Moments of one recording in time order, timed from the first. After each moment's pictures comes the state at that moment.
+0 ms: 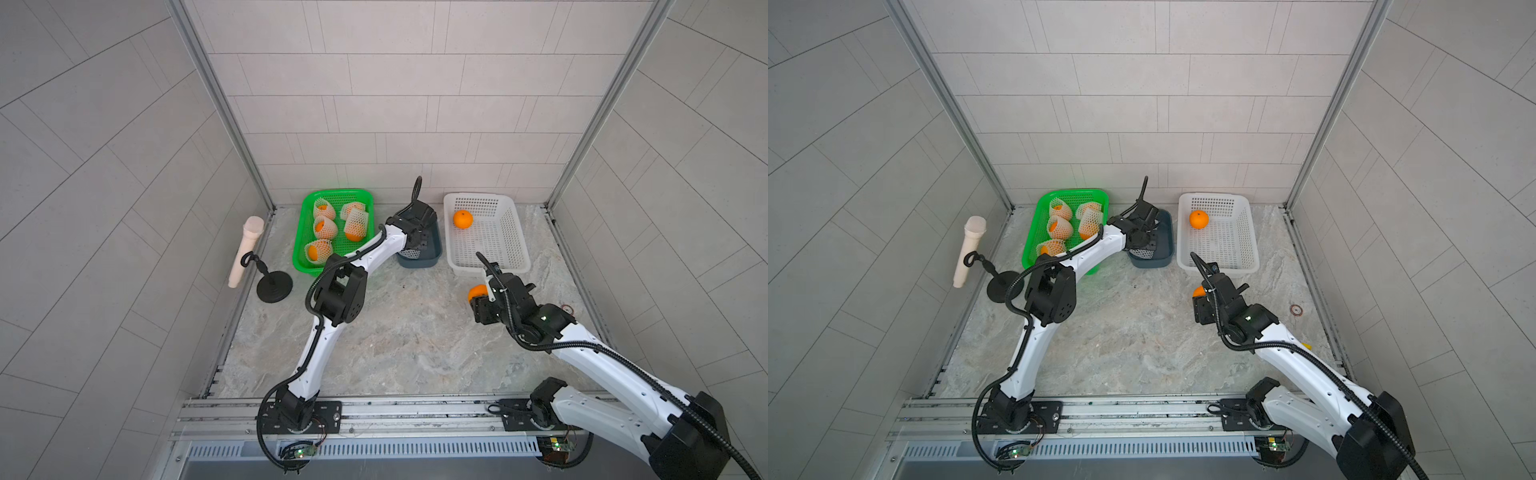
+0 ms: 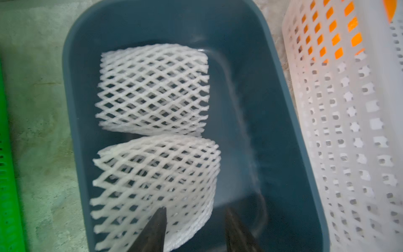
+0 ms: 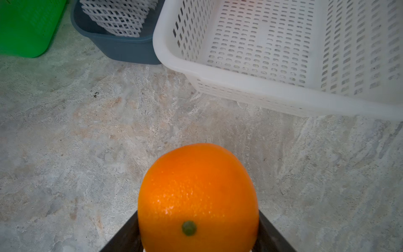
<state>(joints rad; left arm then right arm) -0.58 2.37 2.11 -0.73 -0.17 -0.38 0.53 0.97 0.69 -0.57 0.21 0.32</state>
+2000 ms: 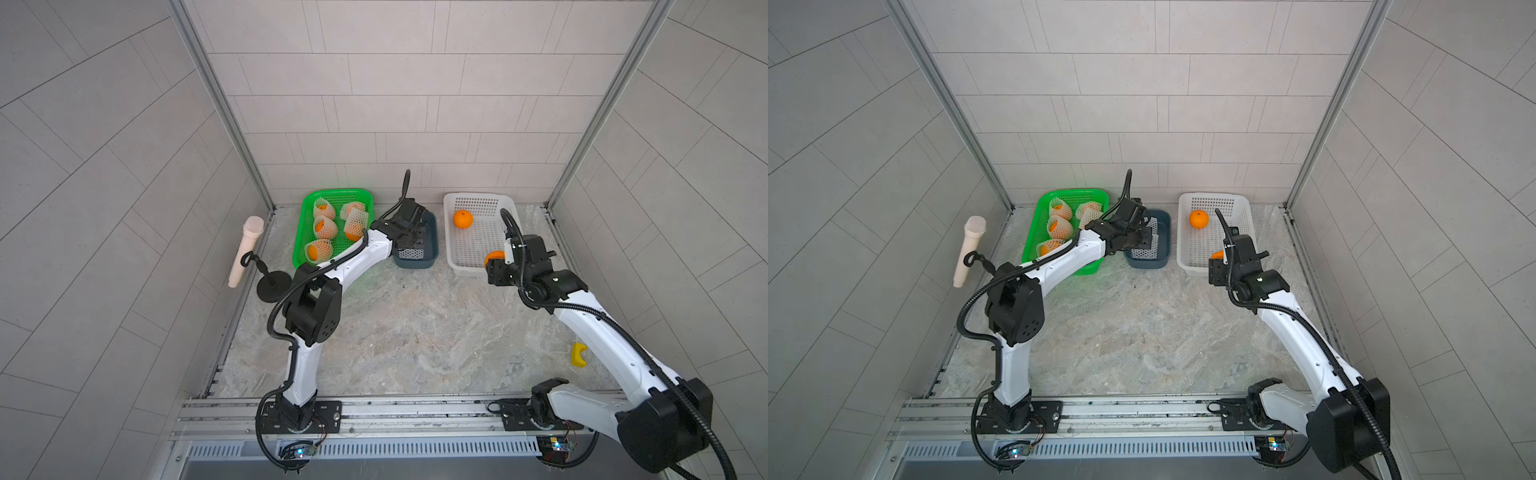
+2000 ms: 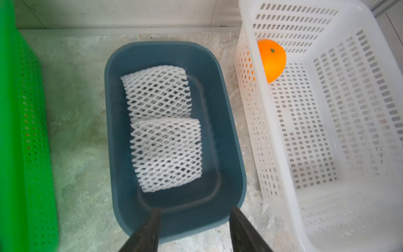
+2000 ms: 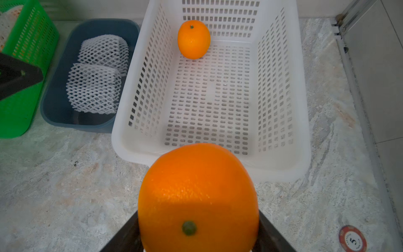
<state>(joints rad) -0.62 1.99 1.70 -0.55 -0.12 -0.42 0.24 1.18 1.01 -0.61 0.14 0.21</state>
